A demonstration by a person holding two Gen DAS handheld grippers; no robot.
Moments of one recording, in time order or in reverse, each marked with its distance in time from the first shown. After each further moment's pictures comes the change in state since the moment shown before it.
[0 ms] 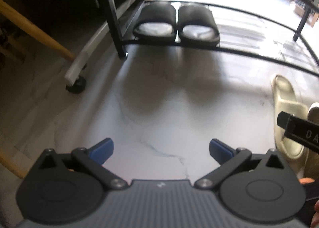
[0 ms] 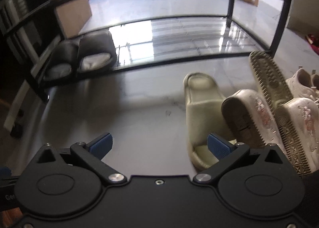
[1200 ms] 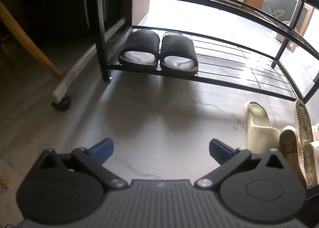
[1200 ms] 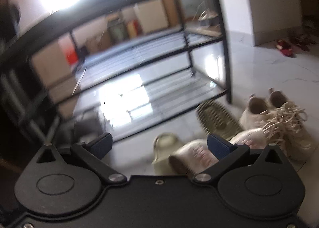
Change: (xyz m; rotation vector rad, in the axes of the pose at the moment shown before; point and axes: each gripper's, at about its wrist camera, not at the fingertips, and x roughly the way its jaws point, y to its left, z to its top) left arm -0.023 -0.004 0.004 -0.035 -0.119 -0.145; right arm -0.118 -0.130 0.042 0.282 -0.256 0.001
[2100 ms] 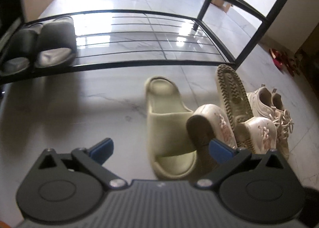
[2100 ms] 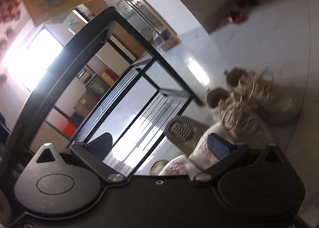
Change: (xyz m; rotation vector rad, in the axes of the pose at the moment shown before) left arm 0.068 -0.173 0.021 0.188 0.236 -0.373; right arm -0.021 -0.140 -0.030 0.554 -0.045 0.083
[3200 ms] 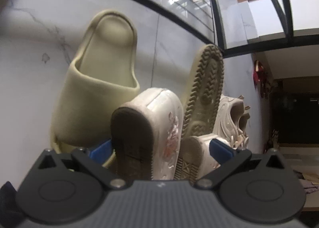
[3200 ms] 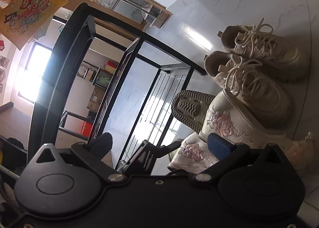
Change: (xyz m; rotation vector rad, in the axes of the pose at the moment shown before) left arm 0.112 -0.021 0.026 -0.434 0.286 -0.319; right arm 0.019 -0.033 0.001 0.241 0.131 0.091
